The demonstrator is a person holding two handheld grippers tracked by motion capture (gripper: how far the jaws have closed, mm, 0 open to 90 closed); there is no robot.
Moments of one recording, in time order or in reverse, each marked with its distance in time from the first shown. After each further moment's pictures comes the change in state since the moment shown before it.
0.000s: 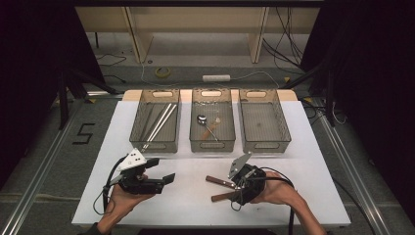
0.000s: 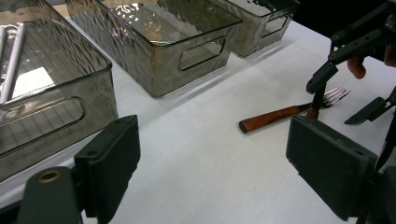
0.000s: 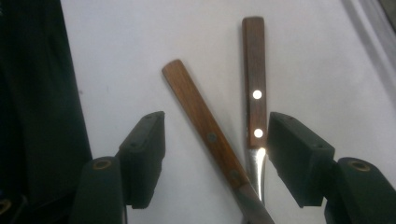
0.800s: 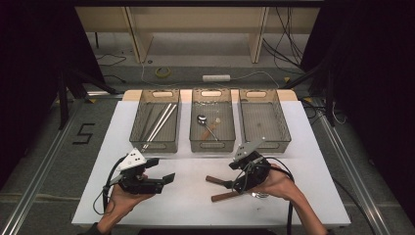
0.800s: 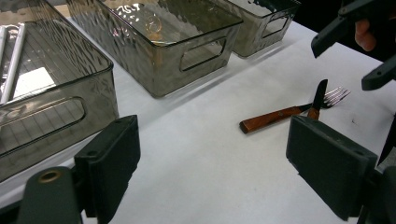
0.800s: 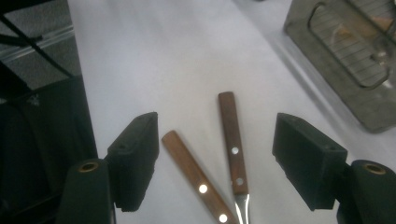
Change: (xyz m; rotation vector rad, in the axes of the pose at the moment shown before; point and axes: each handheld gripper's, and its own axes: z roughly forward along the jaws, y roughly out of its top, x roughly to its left) left arm 0.001 0.000 0.000 0.000 0.001 -0.003; right arm -0.011 0.010 -0.031 -0.233 0.012 0.135
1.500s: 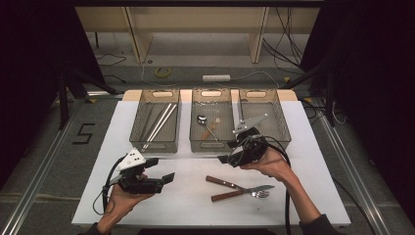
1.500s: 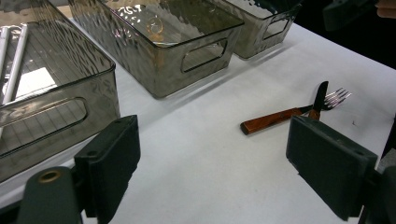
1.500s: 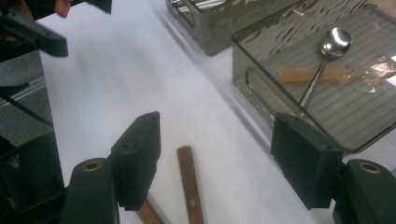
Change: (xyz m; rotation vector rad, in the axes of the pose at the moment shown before) left arm 0.000 0.000 0.000 -0.006 0.004 -0.004; right arm -0.035 0.035 -0.013 -0.113 -0.057 0.094
